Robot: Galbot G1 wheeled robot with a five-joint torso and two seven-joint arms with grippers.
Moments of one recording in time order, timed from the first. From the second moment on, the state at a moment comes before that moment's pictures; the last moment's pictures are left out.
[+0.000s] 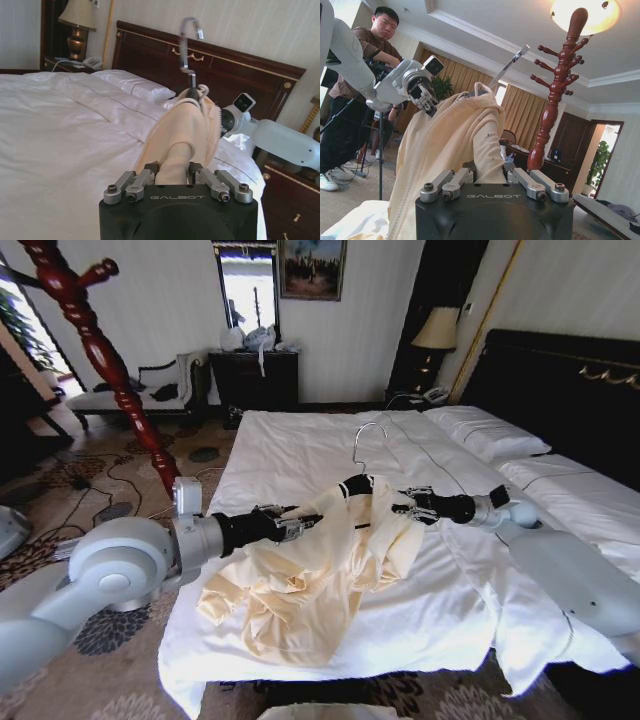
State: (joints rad) left arm 0.51 -0.41 -0.05 -2.44 -1.74 0.59 -0.22; right arm -0.53 0.53 0.06 1.47 1.12 0.34 -1.35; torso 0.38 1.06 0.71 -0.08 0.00
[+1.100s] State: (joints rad) left arm 0.53 -0.35 -0.13 -2.38 -1.51 0.51 -0.27; right arm -0.61 0.50 0.14 1.50 1.07 0.40 -0.62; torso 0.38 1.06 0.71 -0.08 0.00
